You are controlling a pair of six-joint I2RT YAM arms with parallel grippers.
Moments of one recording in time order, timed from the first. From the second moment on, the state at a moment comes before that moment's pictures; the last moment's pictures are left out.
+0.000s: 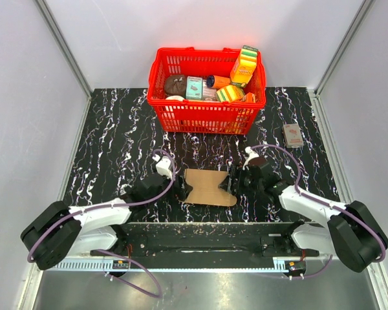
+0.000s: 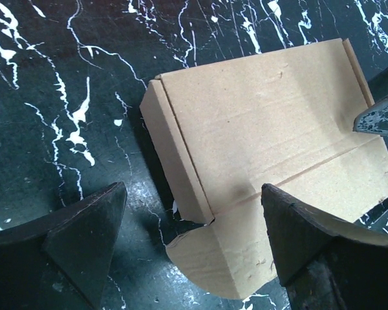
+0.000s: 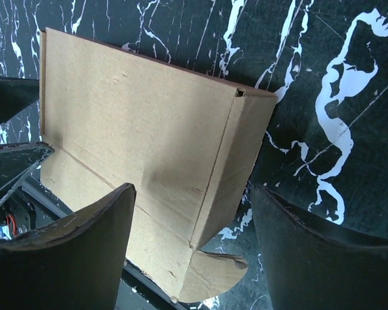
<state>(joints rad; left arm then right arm) -0.79 1.12 0.25 0.40 -0.08 -0.48 0.58 1.17 0.43 0.05 -0.20 0.66</state>
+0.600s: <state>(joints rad) -0.79 1.20 0.26 0.50 0.00 -0.53 0.58 1.18 0.43 0.04 -0.23 0.72</state>
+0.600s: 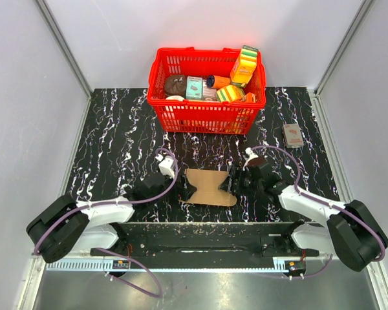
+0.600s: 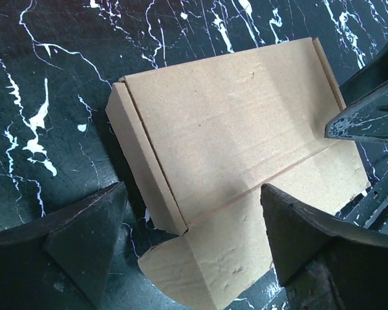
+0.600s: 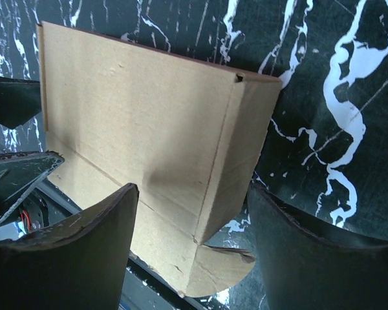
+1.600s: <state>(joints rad) -0.79 0.82 0.26 0.20 -0.07 -0.57 0.58 0.98 0.50 -0.30 -0.14 0.71</state>
